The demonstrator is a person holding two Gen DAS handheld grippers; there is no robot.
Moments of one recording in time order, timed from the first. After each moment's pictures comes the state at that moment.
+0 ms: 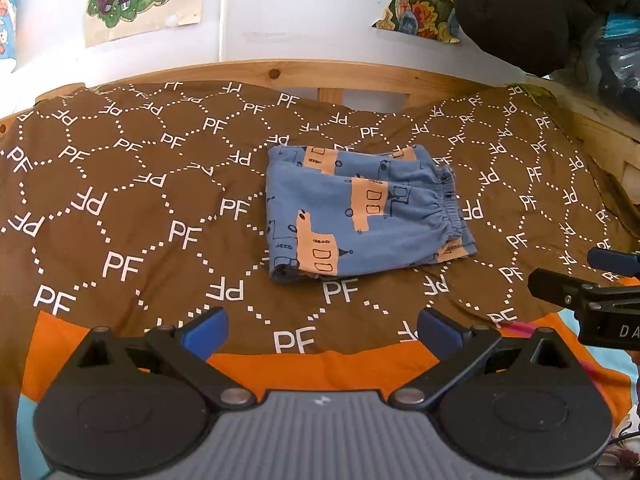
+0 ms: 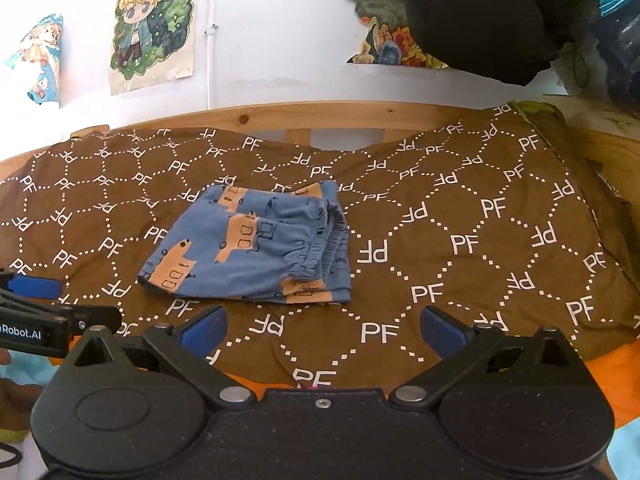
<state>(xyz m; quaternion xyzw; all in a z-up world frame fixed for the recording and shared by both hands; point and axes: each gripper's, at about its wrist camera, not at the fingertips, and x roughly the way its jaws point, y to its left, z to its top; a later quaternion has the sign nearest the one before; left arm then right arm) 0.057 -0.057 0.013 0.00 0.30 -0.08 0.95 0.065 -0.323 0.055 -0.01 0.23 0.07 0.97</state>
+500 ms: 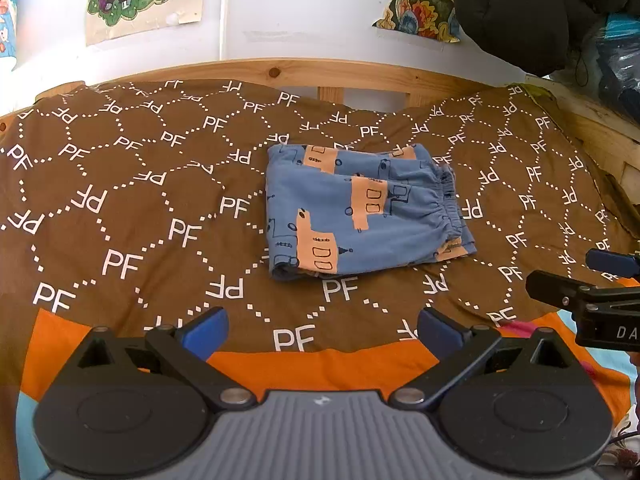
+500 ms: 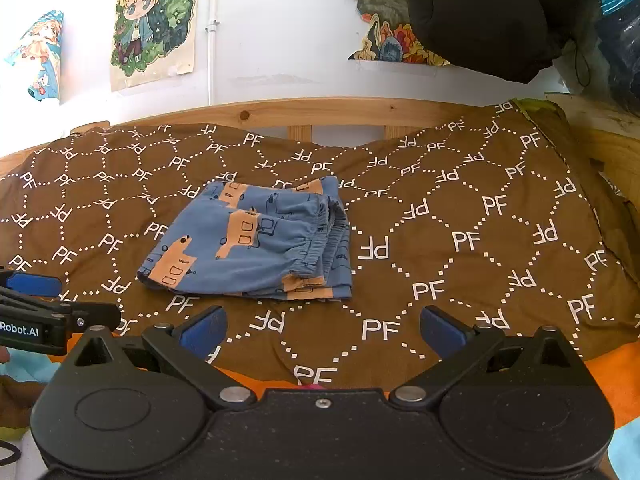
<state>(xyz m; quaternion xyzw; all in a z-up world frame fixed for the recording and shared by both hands) 0.056 -0.058 0.013 0.00 0.30 -0.08 0.95 0.065 -0.322 0.054 -0.01 0.23 0.07 0.97</state>
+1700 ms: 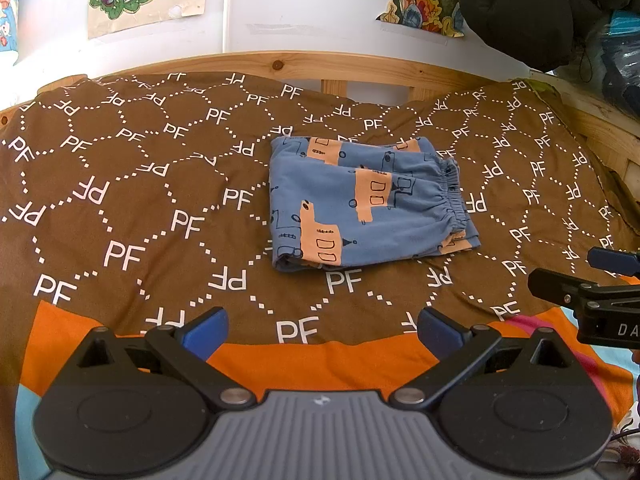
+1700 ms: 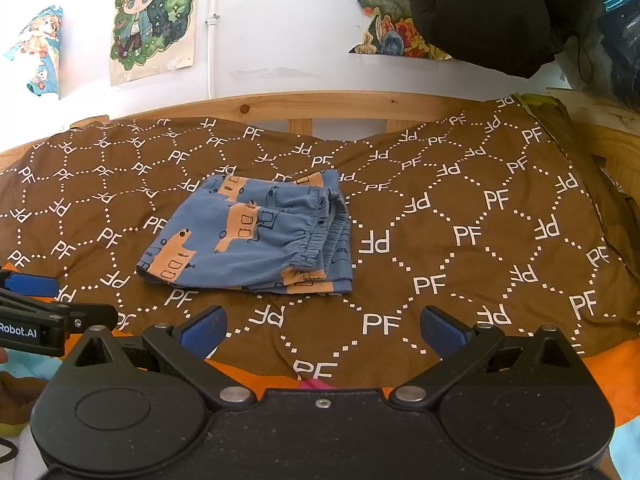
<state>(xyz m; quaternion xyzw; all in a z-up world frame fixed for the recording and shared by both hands) 0.056 -0.056 0.011 0.00 0.31 -0.08 0.95 0.068 -0.320 0.048 -0.01 0.24 0.07 0.97</state>
